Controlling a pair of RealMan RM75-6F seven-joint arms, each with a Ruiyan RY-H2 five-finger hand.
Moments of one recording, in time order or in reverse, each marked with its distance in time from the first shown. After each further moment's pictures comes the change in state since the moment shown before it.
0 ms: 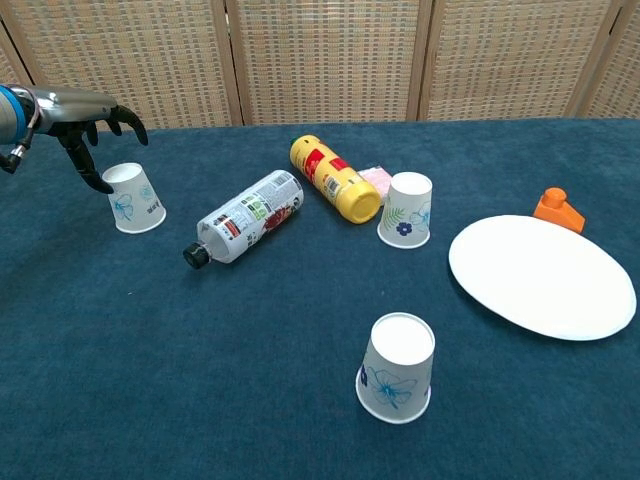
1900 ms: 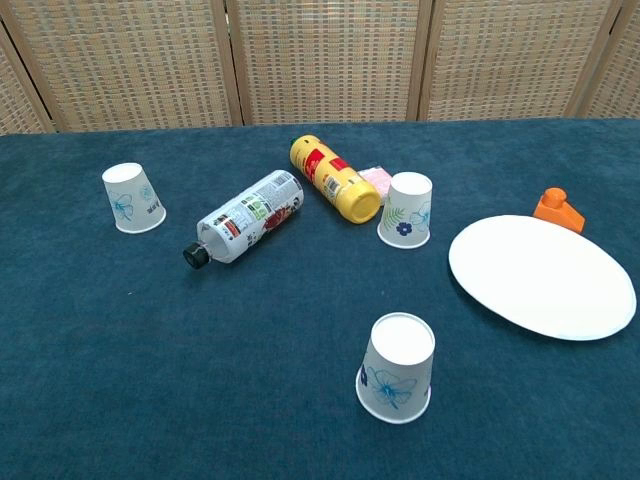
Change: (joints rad) left arm 0.892 0.458 0.250 -0.854 0.564 1.042 -0.072; right arm -0.032 0.060 -0.062 -0.002 -0.151 0.058 0.150
